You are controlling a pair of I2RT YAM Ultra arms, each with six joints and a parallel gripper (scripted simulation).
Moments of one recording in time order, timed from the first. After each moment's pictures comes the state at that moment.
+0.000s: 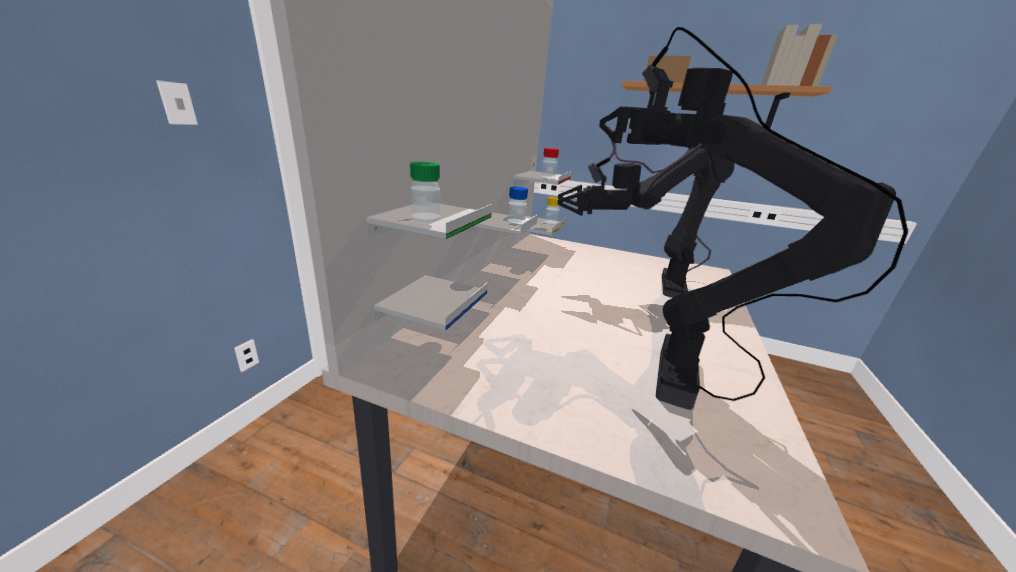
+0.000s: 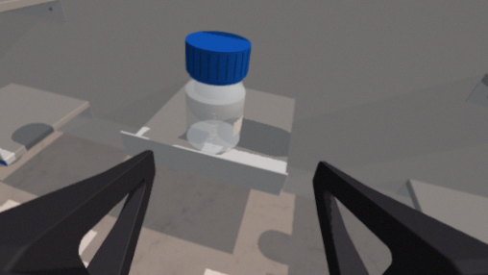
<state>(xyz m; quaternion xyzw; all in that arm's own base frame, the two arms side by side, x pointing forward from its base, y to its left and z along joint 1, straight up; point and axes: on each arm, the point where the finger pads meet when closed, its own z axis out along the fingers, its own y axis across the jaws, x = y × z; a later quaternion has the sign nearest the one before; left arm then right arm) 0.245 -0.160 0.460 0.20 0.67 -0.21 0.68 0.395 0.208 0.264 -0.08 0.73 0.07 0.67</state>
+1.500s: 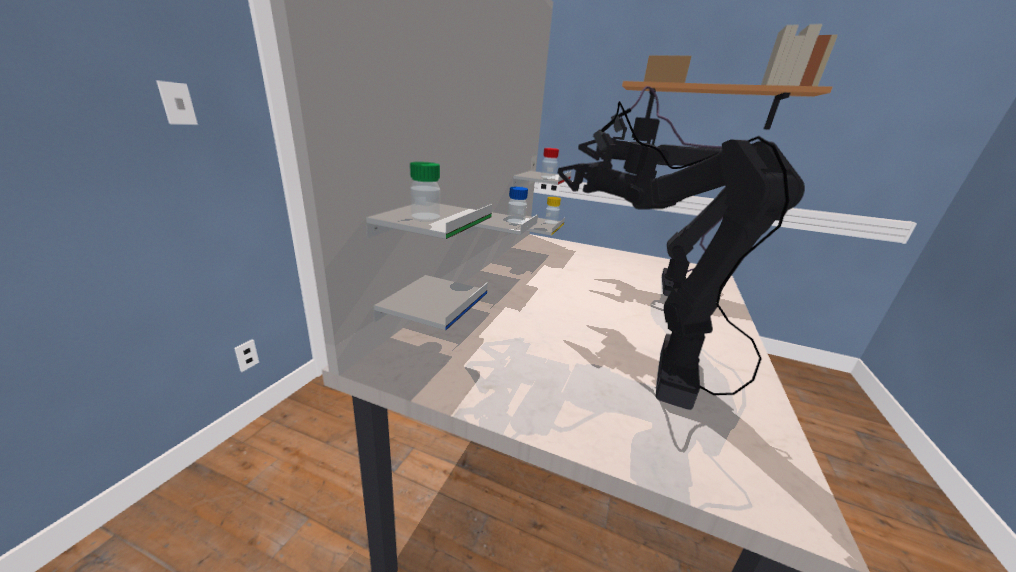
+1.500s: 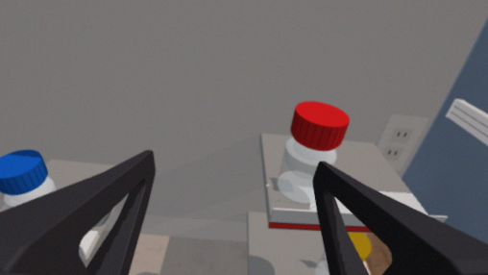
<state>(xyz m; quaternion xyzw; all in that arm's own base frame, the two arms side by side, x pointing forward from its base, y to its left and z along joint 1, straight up) 0.359 -0.238 0.341 0.10 0.67 -0.12 0.73 0.382 0.000 0.407 0.00 0.70 0.00 0.71</state>
